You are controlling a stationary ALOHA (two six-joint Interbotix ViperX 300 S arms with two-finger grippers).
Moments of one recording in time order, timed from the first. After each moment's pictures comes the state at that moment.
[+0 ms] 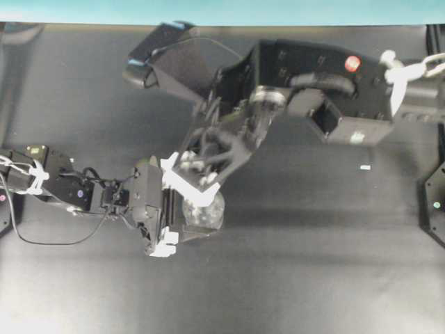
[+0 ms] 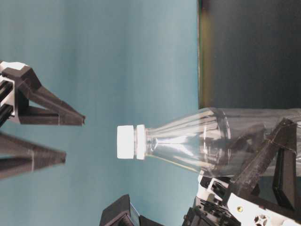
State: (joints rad) left arm -0.07 0.24 0.87 0.04 -0.76 -0.10; right arm 0.05 0.24 -0.41 0.09 1.38 0.65
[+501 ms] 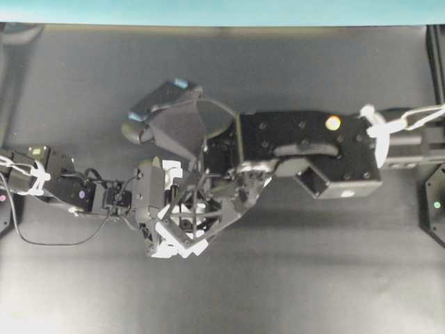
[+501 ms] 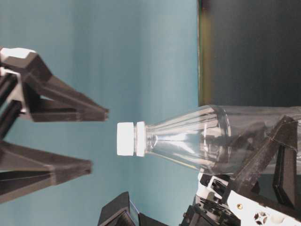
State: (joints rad) left arm -0.07 0.24 0.86 0.04 -0.75 -0.10; right arm 0.14 0.29 -0.40 0.09 1.40 0.83
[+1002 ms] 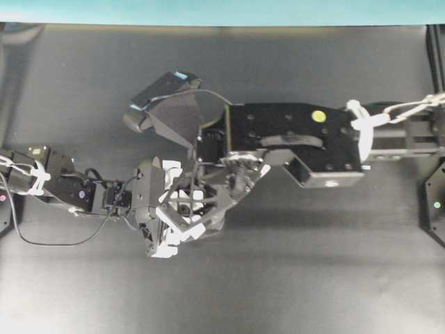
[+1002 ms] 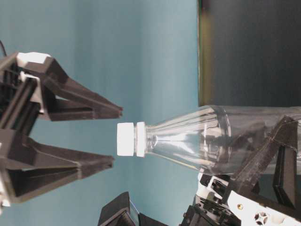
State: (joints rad) left arm -0.07 0.24 0.86 0.04 -0.75 -0.10; right arm 0.11 0.32 -0.39 0.07 1.41 0.83
